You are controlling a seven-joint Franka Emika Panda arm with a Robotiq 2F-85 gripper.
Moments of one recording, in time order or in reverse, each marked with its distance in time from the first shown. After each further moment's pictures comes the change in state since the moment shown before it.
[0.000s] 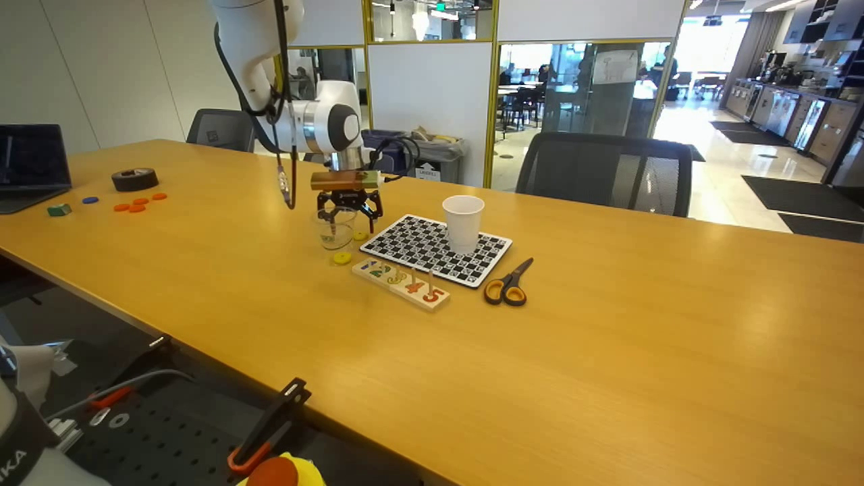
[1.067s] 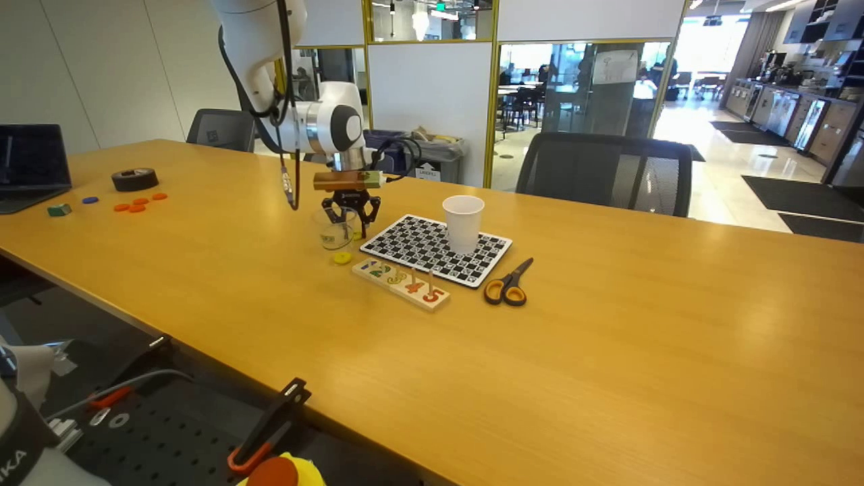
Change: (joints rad) arm 0.000 0.021 -0.001 0.035 0.000 -0.015 0.000
